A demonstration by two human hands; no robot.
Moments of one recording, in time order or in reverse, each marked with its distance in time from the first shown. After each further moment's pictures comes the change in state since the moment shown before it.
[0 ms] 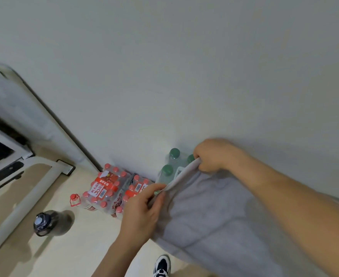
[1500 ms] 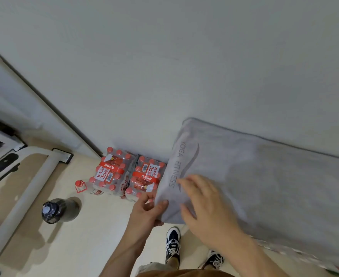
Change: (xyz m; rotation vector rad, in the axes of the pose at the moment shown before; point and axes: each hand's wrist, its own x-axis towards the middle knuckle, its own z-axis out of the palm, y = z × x) left_hand -0.032 -0.079 -0.028 -0.636 -0.281 -0.683; right_hand -0.071 -0.166 0.114 0.487 0.531 0.170
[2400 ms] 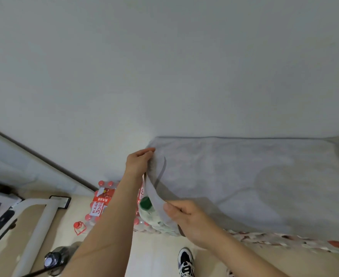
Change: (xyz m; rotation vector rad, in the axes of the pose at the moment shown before) left_hand 0.102 0.107 0.080 0.269 0.154 0.240; right_hand -0.028 0.017 -0.016 1.090 -0.160 0.280
